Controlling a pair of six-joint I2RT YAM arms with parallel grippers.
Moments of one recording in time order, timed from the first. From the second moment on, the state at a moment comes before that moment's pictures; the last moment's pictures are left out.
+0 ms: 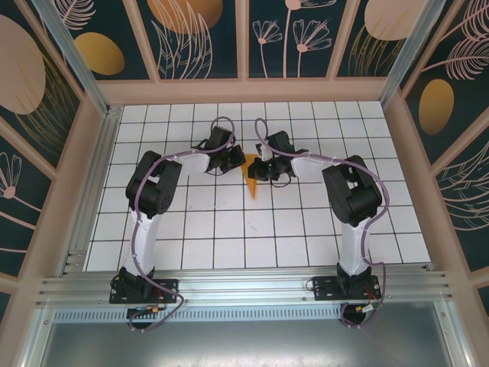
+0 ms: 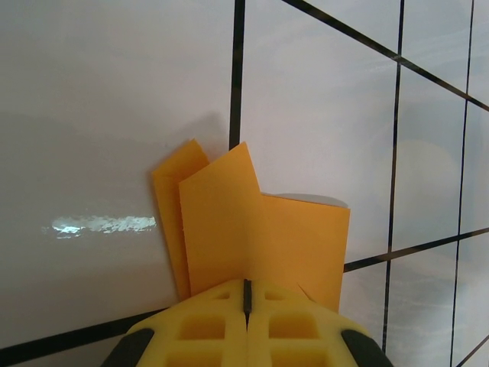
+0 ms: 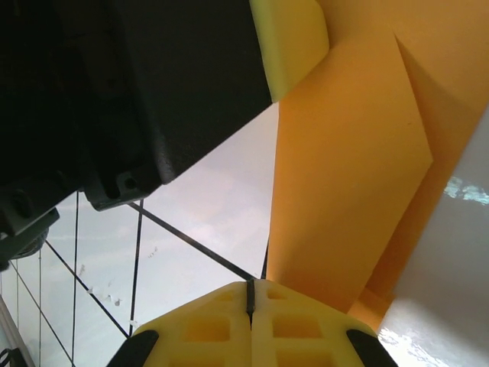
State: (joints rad) left arm -0.48 2.22 1.45 -0.06 0.30 -0.82; right arm 0.50 1.99 1.24 -0.20 -0.54 0.50
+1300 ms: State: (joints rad) left arm -0.48 2.21 1.47 -0.13 0.28 -0.84; right arm 0.55 1.86 0.97 -0.20 -0.55 0.48
